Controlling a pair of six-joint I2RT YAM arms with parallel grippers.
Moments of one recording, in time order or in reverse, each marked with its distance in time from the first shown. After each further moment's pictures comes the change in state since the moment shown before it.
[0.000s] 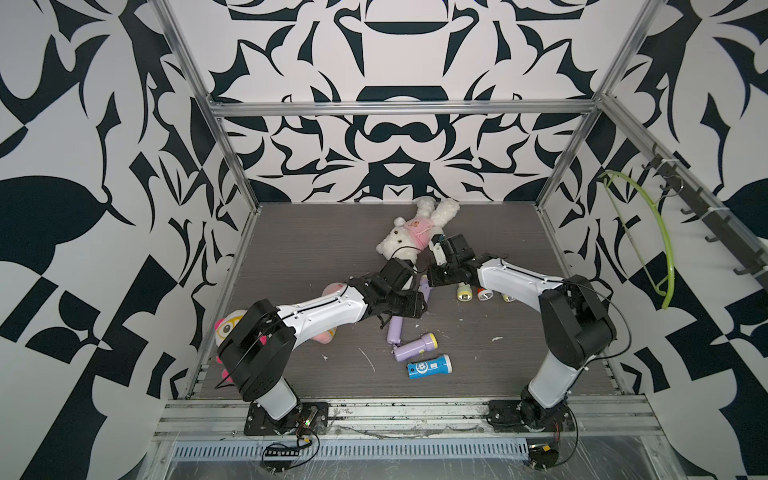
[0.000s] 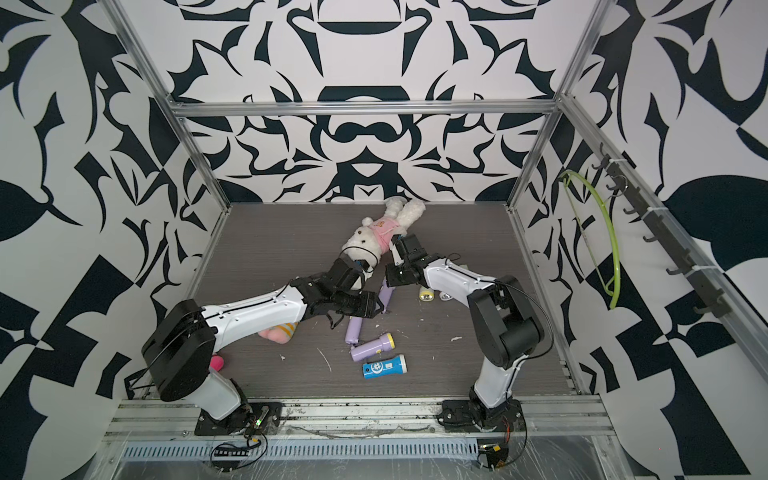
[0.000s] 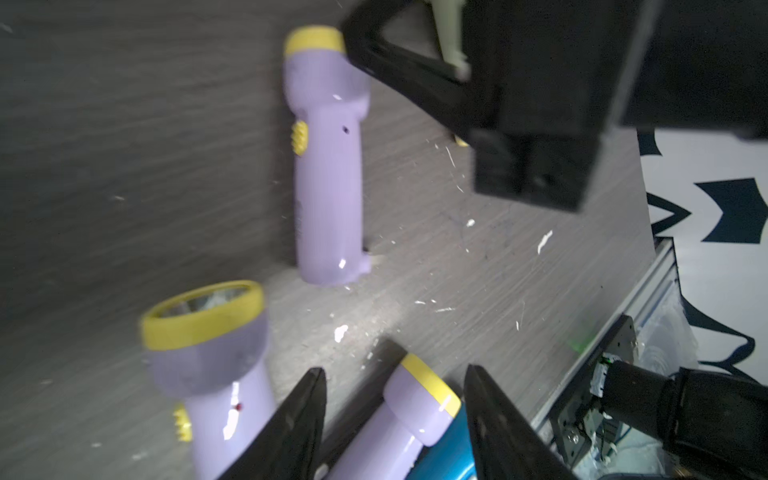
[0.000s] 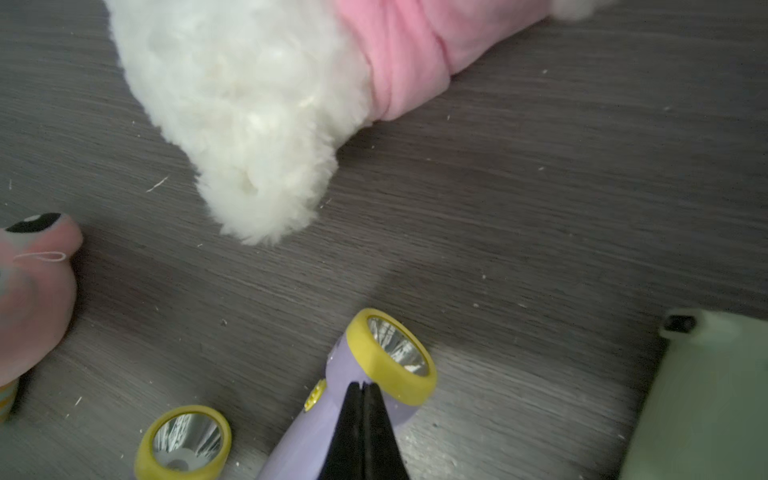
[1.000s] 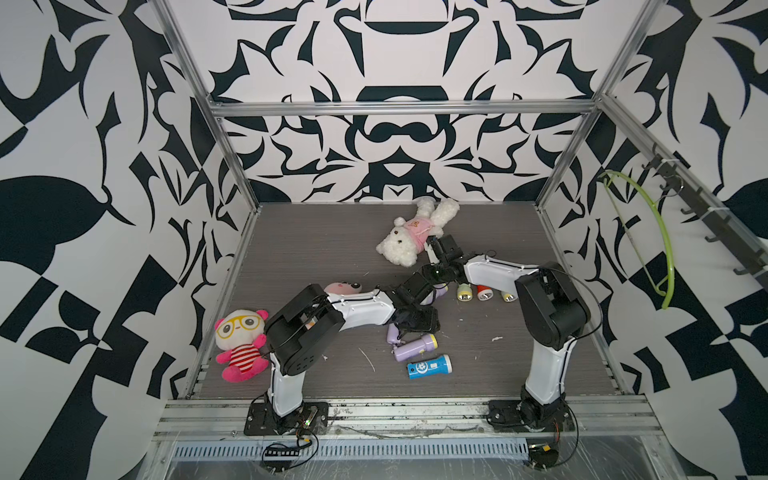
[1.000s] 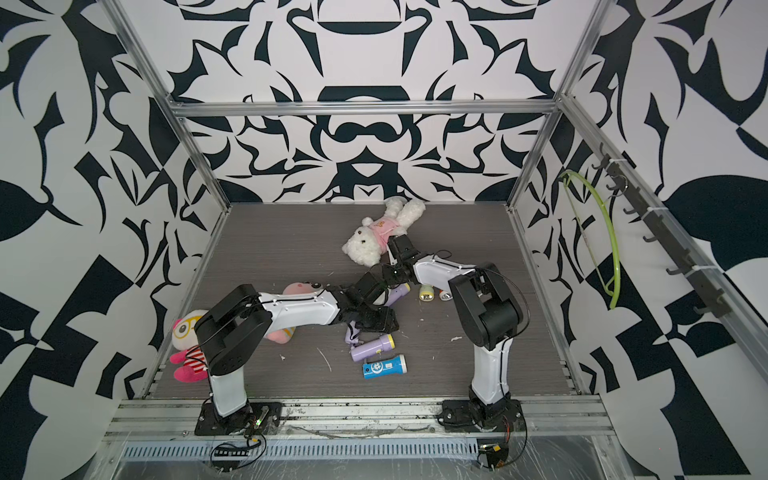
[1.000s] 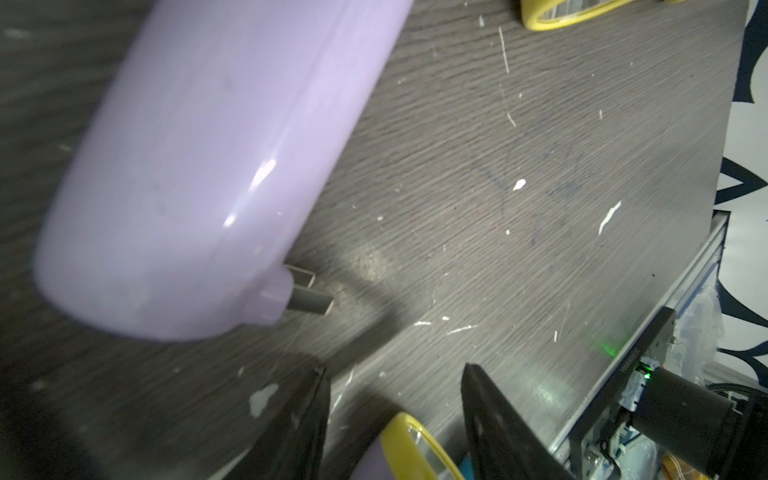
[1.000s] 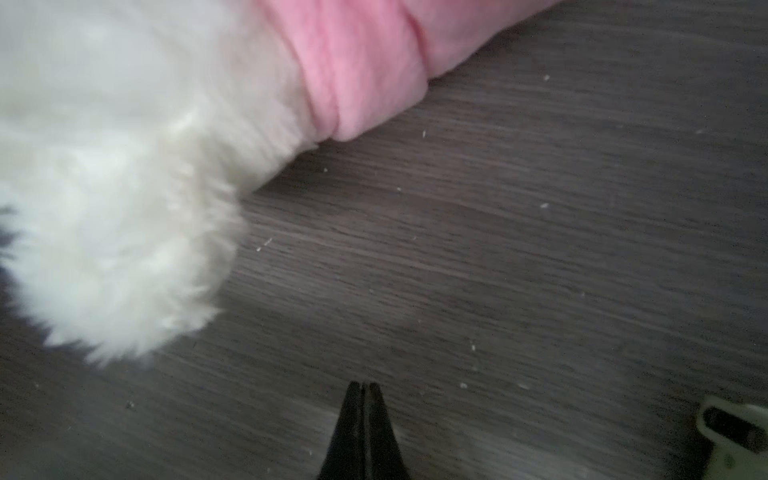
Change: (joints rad) left arm -0.042 0.259 0.078 0.051 0.058 -0.088; right arm 0.013 0.139 0.057 0.054 0.119 -0.019
